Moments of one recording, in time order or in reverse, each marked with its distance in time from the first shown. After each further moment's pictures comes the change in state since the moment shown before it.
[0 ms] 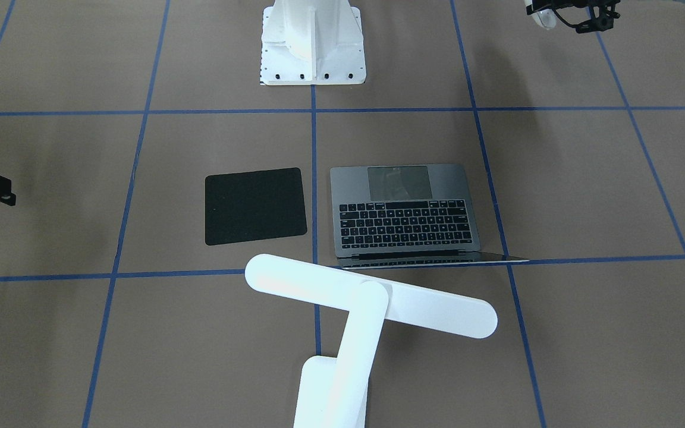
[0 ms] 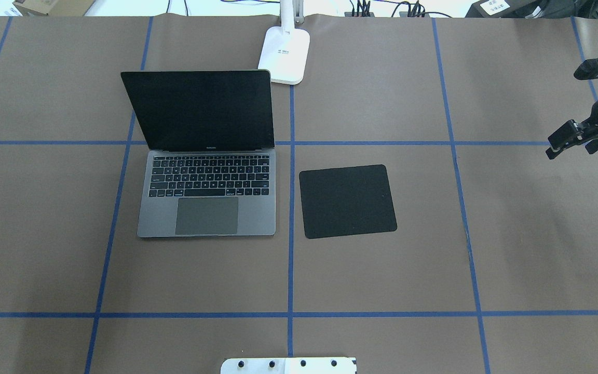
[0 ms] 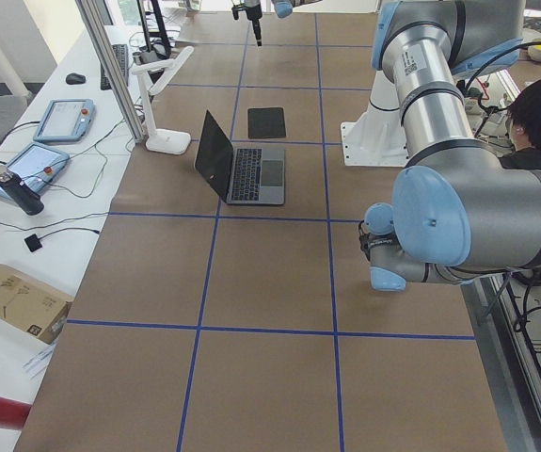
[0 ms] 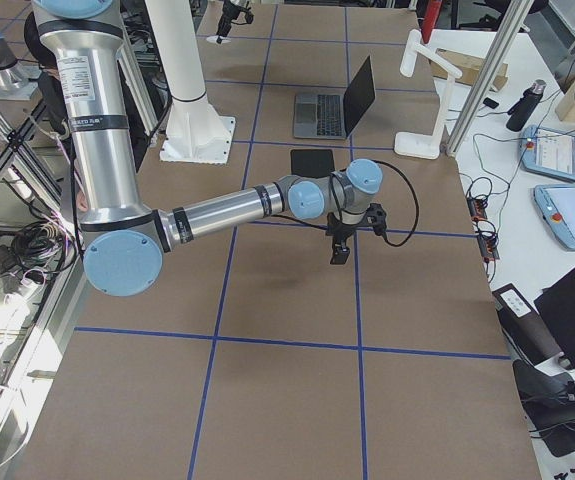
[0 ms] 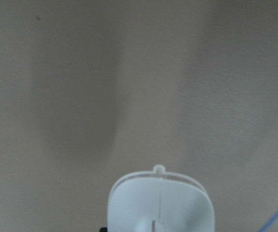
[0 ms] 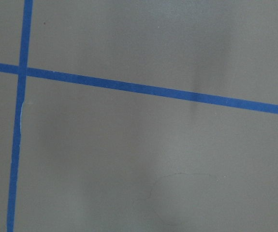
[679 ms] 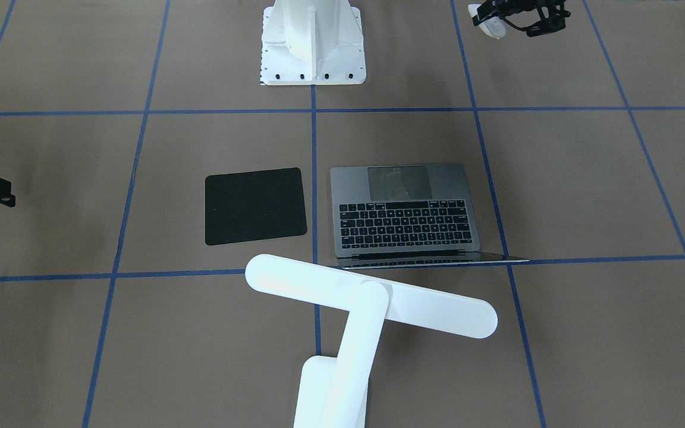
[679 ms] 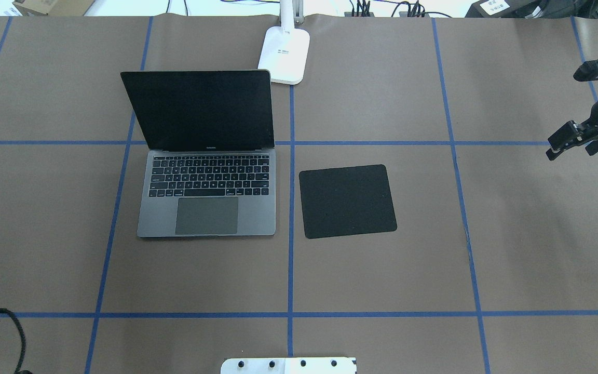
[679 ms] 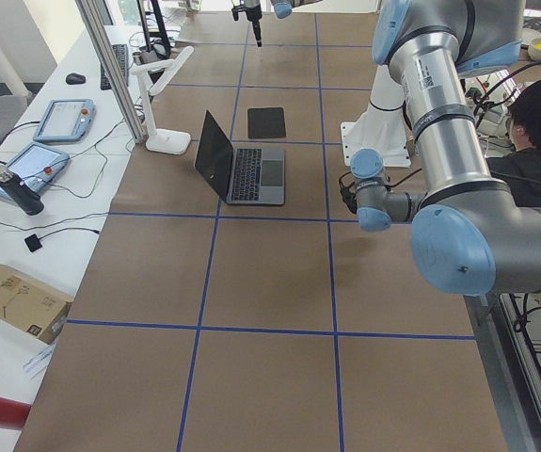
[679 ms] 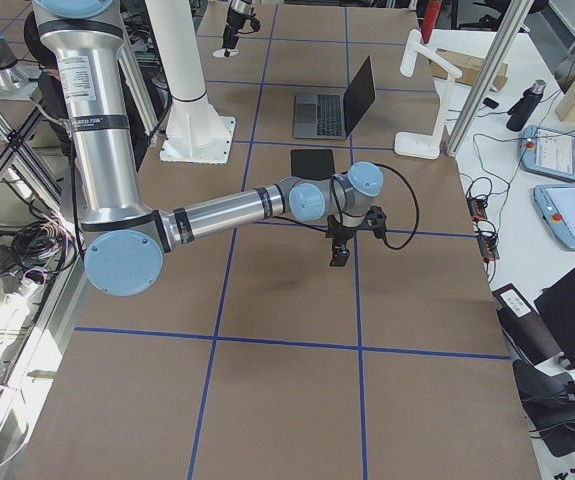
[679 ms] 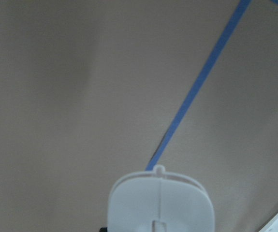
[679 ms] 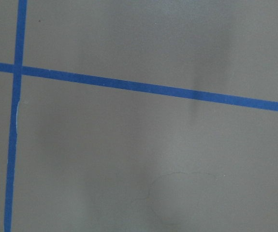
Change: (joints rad) left arm -0.169 -0.274 -0.256 0.587 -0.026 0.022; right arm 0.000 0.002 -0.020 -0.001 0.003 -0.004
